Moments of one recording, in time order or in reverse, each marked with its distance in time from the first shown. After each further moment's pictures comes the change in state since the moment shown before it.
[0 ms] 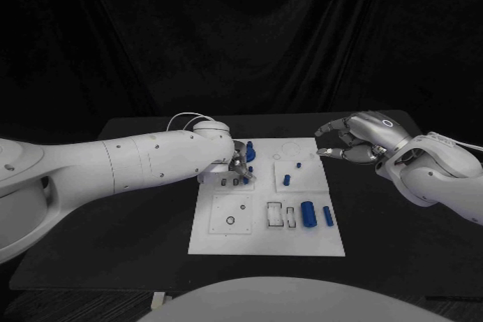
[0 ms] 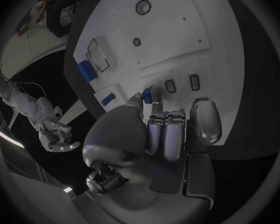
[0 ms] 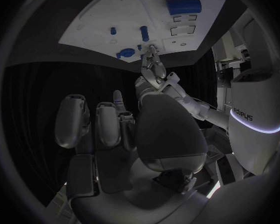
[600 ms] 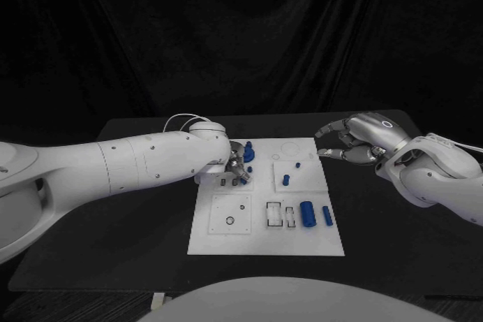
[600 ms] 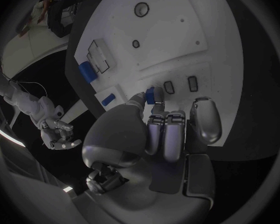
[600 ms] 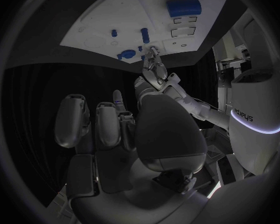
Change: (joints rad) left arm -0.004 -0.019 0.001 0.008 0.000 -0.001 0.022; left_hand 0.050 -0.036 0.111 -0.034 0.133 0.018 0.000 -0.054 0.019 0.004 -0.003 0.000 -0.003 0.004 -0.004 0.000 0.000 0.000 0.000 0.000 -0.007 0.008; right arm -0.007 -0.001 0.000 -0.005 0.000 0.000 -0.004; right_hand 0.009 0.009 0.002 -0.007 0.015 0.004 0.004 0.000 -0.003 0.000 0.000 -0.004 0.000 0.000 0.000 0.000 -0.003 0.000 0.000 0.000 -0.005 0.000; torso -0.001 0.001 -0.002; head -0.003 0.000
